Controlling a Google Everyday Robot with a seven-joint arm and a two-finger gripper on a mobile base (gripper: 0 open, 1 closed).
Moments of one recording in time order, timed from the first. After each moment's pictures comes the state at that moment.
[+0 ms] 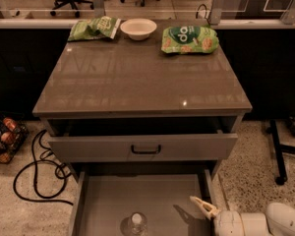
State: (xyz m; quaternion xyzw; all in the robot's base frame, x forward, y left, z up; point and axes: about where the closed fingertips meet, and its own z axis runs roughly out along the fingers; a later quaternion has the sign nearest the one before) arm 0.334 -0.135 0.504 -0.52 0.61 0.41 0.44
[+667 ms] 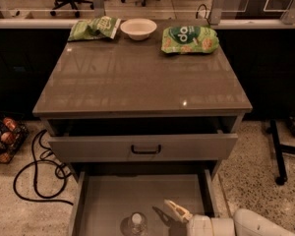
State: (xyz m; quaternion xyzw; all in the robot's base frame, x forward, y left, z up) arm 0.335 -0.052 0.480 -0.53 0.54 0.43 0.49
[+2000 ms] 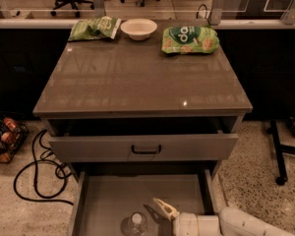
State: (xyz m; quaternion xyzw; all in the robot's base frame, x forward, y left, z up) arm 0.346 -0.013 0.470 -0.52 0.56 0.44 0.48
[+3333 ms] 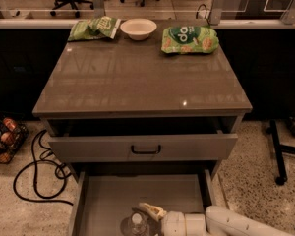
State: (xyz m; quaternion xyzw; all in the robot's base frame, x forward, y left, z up) arm 0.354 0.025 0.458 -0.49 0.55 0.48 0.48
